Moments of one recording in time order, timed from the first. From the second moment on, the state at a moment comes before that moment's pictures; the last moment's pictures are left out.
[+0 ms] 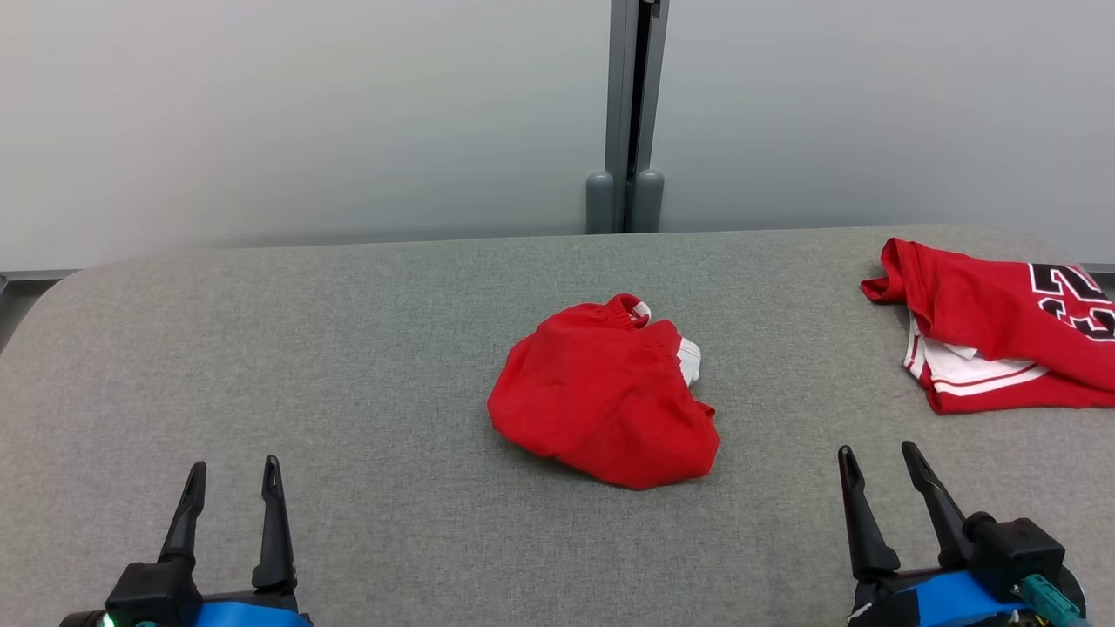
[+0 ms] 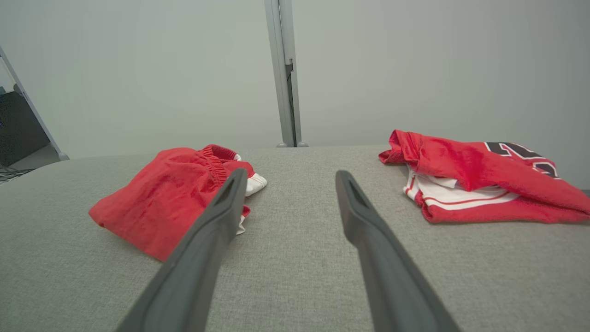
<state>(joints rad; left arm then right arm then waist) 0.05 0.11 0.03 0.21 -0.13 -0.07 -0.26 -0.01 -0.05 -0.01 0.24 0.14 0.13 -0.26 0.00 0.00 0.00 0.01</state>
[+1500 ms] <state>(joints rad) 0.03 0.08 0.06 0.23 -0.07 -0.12 -0.26 -0.10 -0.09 0.06 0.30 0.14 0.13 -0.26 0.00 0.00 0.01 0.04</state>
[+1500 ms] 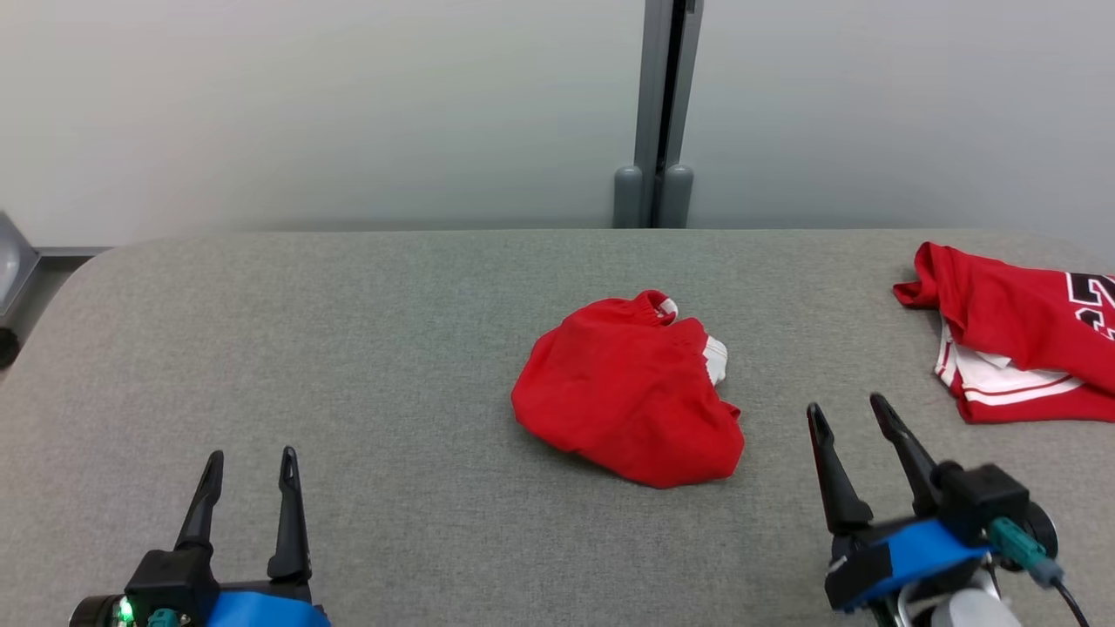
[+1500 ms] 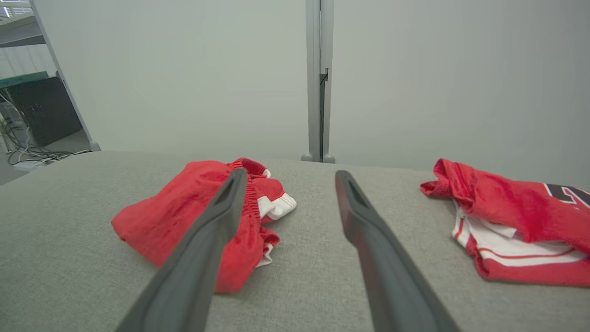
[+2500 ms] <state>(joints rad) -0.09 0.06 0.01 0.24 -0.07 -0.12 -0.26 -0.45 -0.08 0.22 0.85 0.27 0.13 -0.26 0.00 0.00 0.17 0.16</state>
